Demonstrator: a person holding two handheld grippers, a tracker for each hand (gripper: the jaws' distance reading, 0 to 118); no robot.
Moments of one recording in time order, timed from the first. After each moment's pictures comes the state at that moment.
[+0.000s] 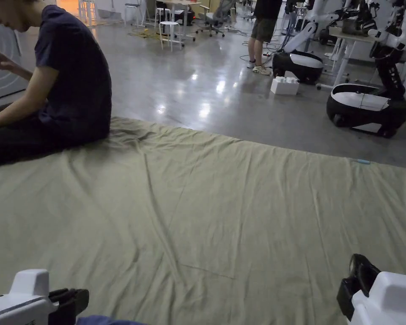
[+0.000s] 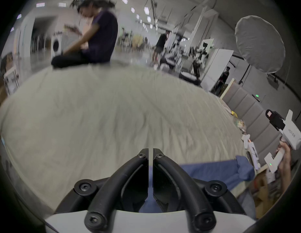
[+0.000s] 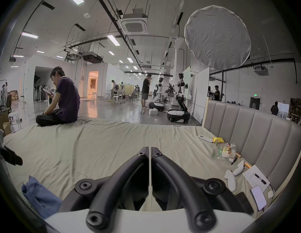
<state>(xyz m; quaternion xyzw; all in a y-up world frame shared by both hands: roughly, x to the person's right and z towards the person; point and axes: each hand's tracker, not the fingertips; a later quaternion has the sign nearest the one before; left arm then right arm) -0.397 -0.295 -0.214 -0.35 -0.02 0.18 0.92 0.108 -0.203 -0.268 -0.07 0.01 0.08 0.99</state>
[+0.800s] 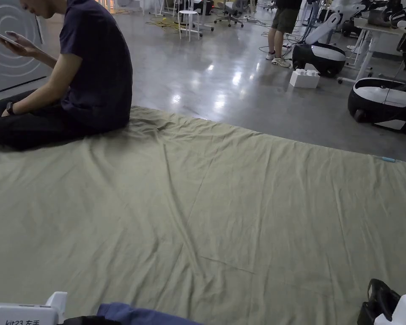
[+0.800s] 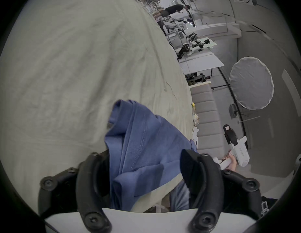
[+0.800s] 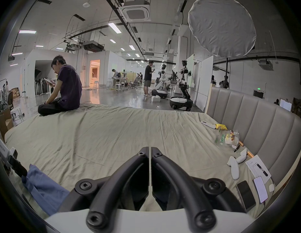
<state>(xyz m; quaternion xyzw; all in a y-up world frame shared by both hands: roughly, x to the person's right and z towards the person) -0.440 -0.389 -0.222 -0.44 -0.20 0.45 0.75 0.108 -0.230 -0.264 -0.13 0.02 0.08 0.99</state>
